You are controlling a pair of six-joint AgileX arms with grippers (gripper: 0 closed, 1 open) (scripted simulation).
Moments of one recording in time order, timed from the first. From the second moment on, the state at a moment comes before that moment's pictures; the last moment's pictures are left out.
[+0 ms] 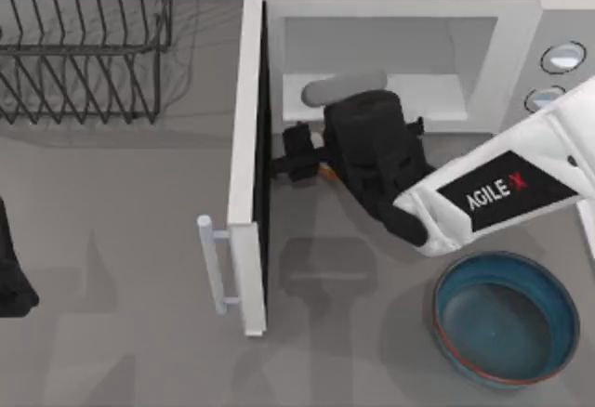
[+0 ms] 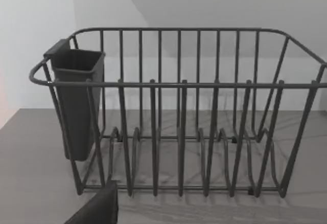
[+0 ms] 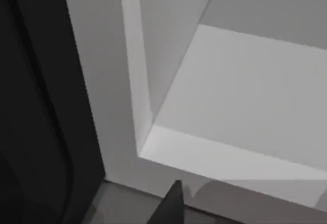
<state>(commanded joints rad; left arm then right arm) 0.00 0.00 0.00 0.00 0.00 0.00 0.67 2.30 1.18 0.65 0.30 0.15</state>
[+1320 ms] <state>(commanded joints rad) 0.00 0.00 0.00 0.00 0.00 0.00 0.80 1.92 0.87 0.58 0.42 0.22</state>
